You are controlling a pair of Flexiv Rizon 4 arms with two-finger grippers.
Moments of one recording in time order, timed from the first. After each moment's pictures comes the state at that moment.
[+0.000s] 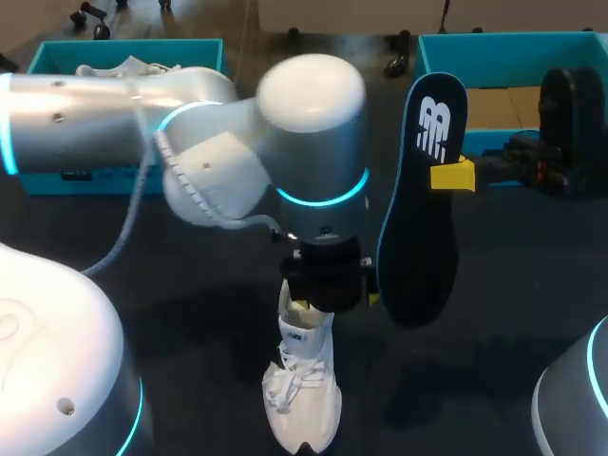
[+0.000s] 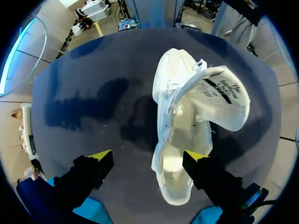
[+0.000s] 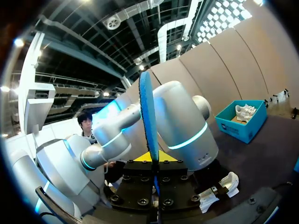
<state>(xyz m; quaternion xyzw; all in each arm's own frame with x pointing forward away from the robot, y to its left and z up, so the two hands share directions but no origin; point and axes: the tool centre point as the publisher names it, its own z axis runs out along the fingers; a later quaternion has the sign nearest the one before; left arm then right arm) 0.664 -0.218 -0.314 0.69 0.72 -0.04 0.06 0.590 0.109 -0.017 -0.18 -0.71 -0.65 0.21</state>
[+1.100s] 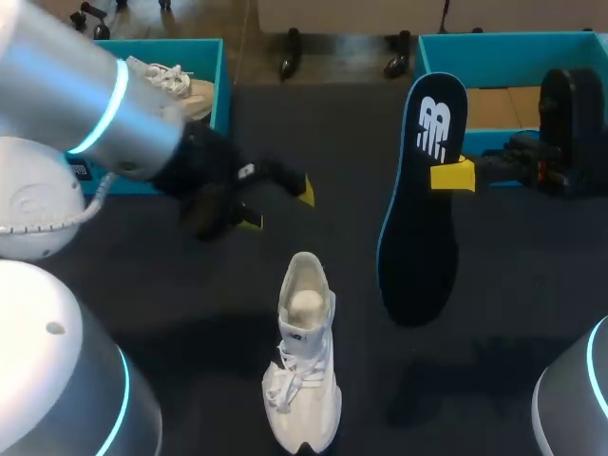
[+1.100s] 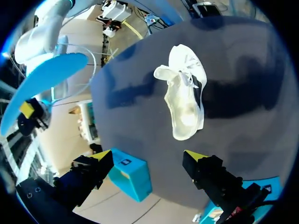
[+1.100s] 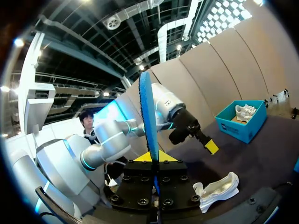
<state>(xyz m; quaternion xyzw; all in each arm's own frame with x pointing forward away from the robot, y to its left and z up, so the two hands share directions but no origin) 0.709 -0.147 -0.168 0.68 0.63 -0.19 0.32 0.590 0.109 -0.017 -0.18 -0.71 -0.65 0.21</state>
